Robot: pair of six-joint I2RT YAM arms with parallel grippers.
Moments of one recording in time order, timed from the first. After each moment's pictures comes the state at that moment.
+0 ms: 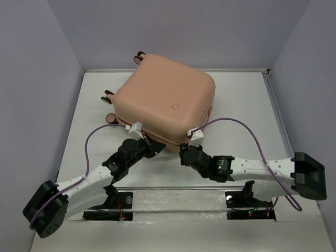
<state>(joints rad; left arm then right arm) -0.73 0.91 0.23 0.38 0.00 -0.99 1.26 1.19 0.65 -0.07 0.69 0.66</state>
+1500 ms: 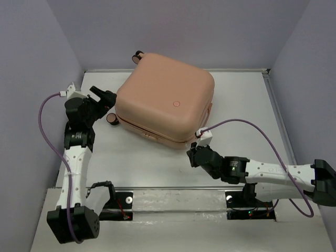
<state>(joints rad) 0.05 0.90 0.87 -0.17 0.18 -0.72 1.27 1.04 0.64 -0.18 0.67 0.65</state>
